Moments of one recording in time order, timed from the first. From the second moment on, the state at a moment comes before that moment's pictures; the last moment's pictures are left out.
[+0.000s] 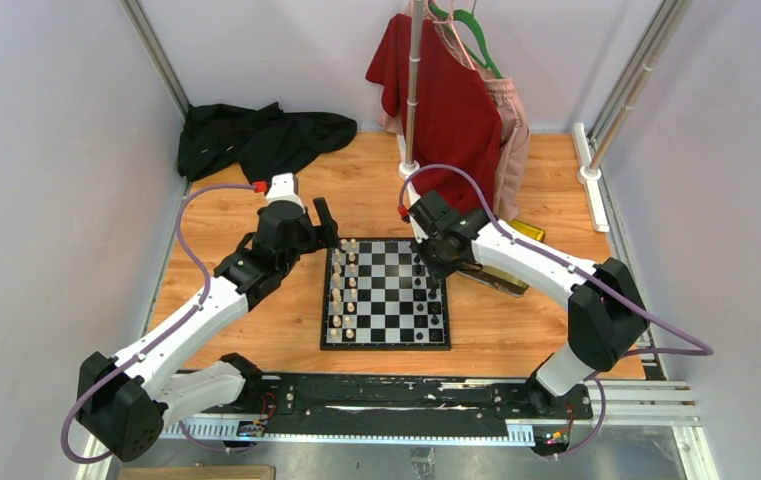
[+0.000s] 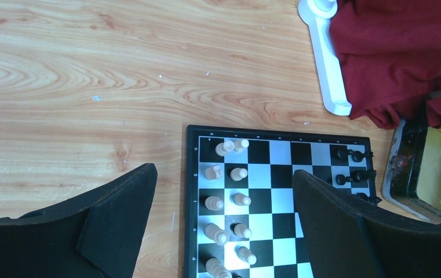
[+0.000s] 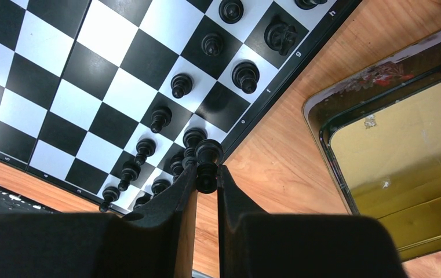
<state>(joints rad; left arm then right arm) -0.55 1.03 0.78 -0.22 -0.36 -0.51 0.73 1.56 1.19 -0.81 0.05 0.08</state>
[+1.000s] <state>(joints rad) -0.54 1.04 0.78 -0.22 -0.36 -0.50 0.71 1.63 1.10 -0.63 0.07 0.08</state>
